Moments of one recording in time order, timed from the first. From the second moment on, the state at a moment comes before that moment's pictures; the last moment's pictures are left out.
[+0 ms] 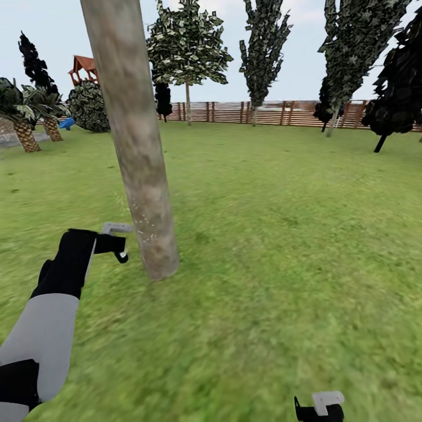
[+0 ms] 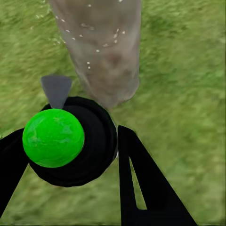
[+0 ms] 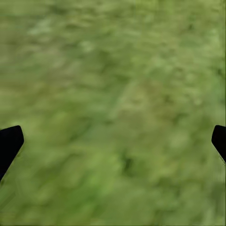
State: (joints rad) left arm -0.96 0.13 0.19 -1.02 -0.42 0.87 -0.46; right arm -0.36 -0.06 -0.42 -0.19 0.54 -0.45 -0.11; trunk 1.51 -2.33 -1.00
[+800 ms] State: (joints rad) left arm -0.96 0.13 0.14 -1.02 -0.43 0.94 -0.46; right arm -0.36 -0.06 -0.42 -0.19 0.53 -0.45 -0.11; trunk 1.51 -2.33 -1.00
